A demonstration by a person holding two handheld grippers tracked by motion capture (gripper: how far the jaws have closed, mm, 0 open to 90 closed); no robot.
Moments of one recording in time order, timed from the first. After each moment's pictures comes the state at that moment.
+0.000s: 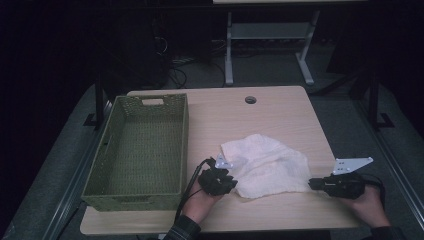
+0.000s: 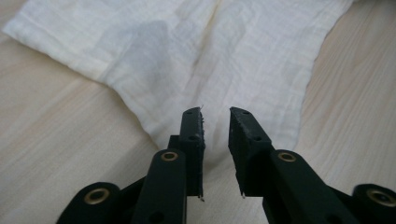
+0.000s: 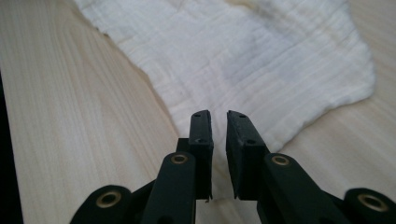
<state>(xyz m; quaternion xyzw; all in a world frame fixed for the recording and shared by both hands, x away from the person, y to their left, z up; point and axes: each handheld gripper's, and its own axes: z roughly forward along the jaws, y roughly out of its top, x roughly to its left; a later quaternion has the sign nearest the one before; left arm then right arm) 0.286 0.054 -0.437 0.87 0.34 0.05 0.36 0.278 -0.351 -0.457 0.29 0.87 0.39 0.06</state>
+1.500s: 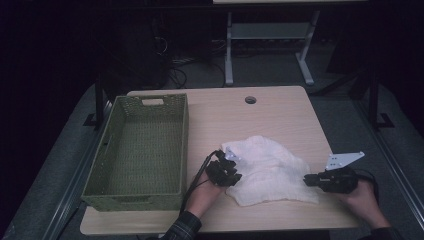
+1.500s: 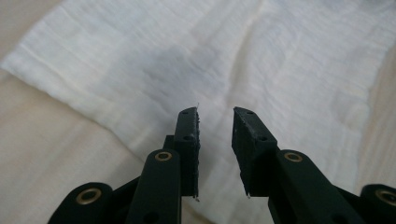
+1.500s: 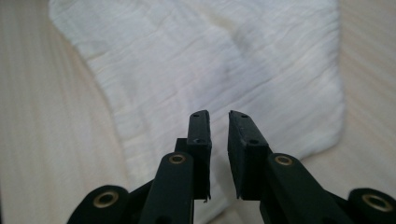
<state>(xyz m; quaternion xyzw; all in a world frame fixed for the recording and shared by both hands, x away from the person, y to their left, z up) 0.317 0.032 -0.441 0.89 0.31 0.06 0.33 0.293 -0.337 -0.455 0.28 0.88 0.38 0.06</state>
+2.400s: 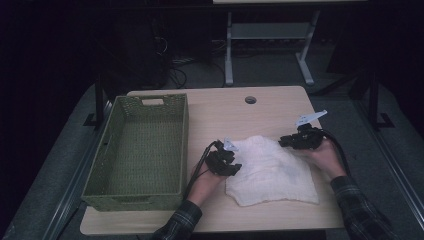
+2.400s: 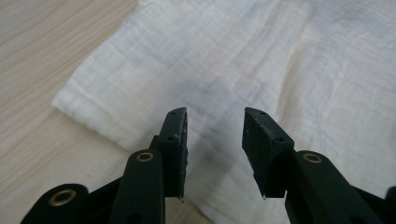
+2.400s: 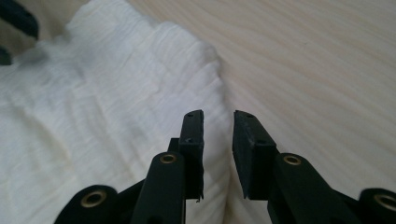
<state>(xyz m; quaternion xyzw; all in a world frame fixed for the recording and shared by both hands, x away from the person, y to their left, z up) 0.344 0.034 -0.446 0.88 0.31 0.09 0.35 0.428 -0.288 -0.452 0.32 0.87 0.39 0.06</state>
